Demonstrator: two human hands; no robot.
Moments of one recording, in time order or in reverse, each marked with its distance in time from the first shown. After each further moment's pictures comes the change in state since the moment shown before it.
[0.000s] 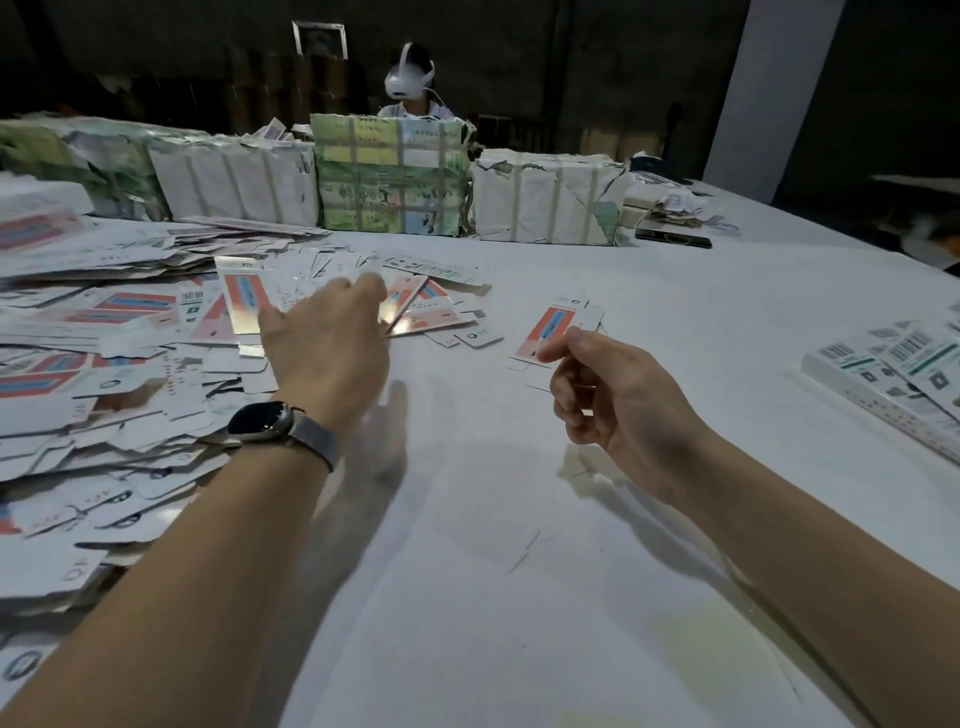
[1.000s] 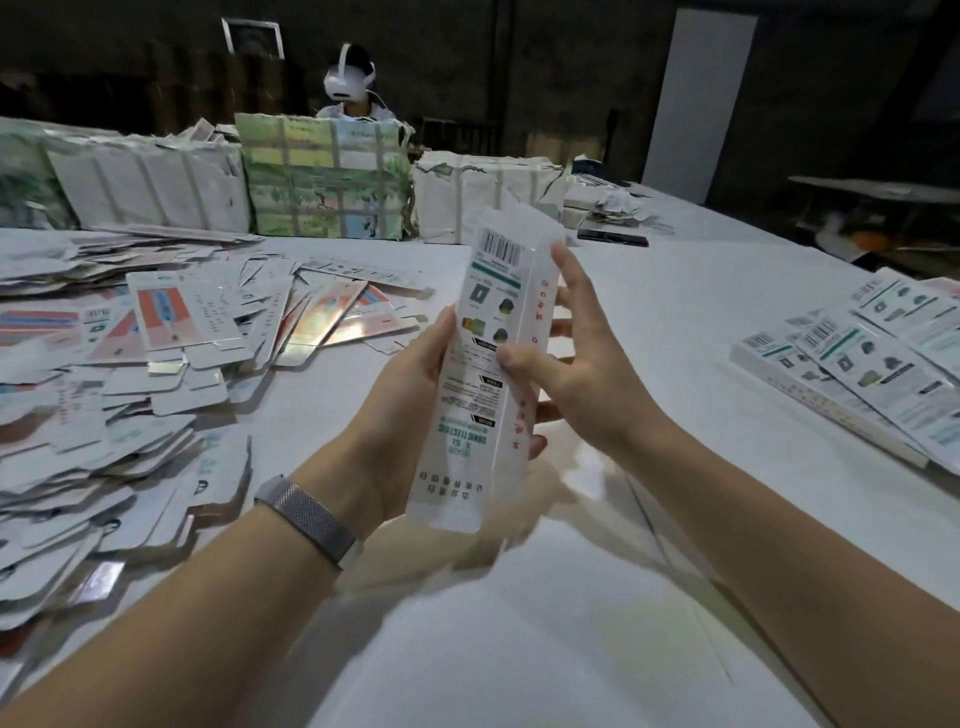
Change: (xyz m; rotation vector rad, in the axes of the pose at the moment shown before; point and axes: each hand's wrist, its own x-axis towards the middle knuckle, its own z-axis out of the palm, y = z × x) left_hand -0.050 0.085 -0.011 -1.909 -1.053 -0.254; right_hand 0.002 -0.014 -0.012 -0.407 0.192 -0.250
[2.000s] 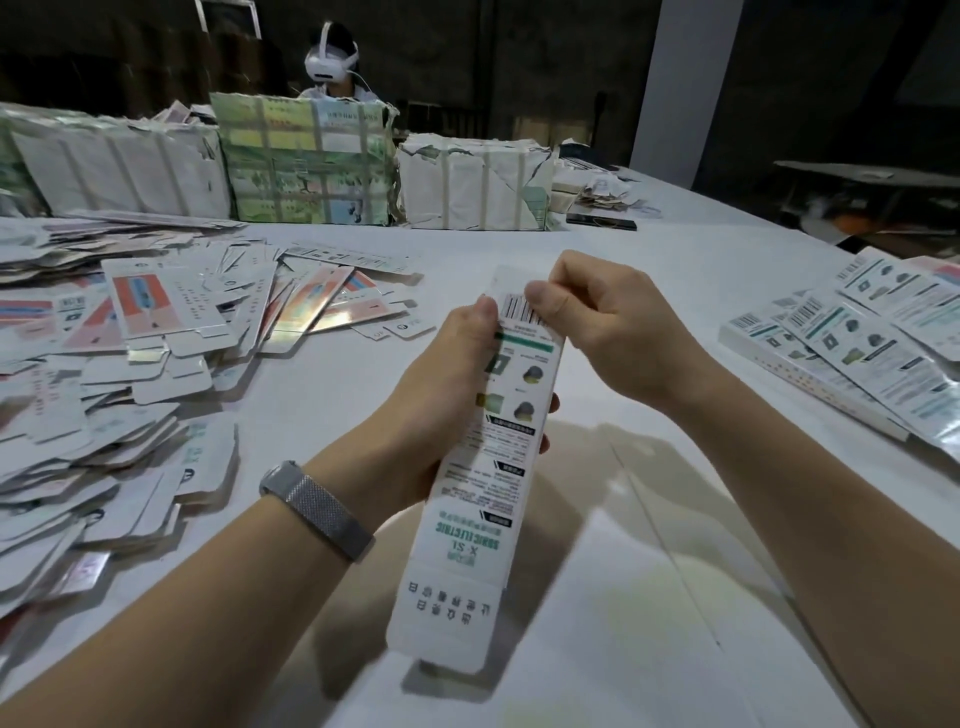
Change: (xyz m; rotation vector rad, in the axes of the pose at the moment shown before) left_hand -0.004 -0.009 0.018 0.349 0.126 0.071; right_hand 0.009 -0.018 -0.031 -0.428 -0.039 -0.197
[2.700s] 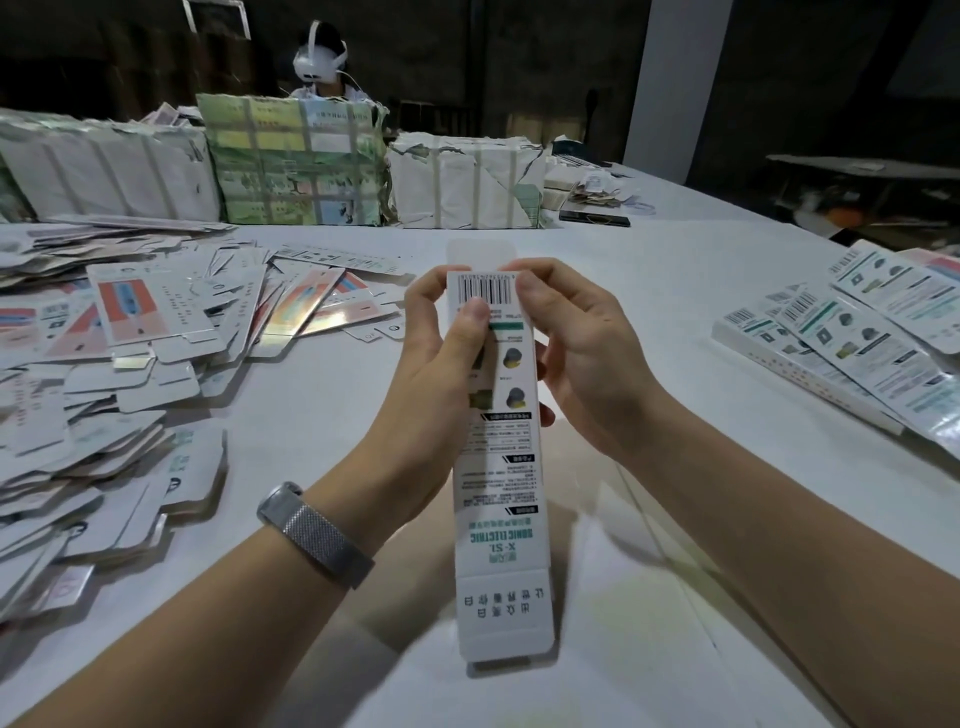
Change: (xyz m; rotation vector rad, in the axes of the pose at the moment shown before) left_hand 0.005 -0.006 0.006 -0.097 0.054 0.269; right_hand -0.014 -0.010 0.031 0.846 0.039 0.171
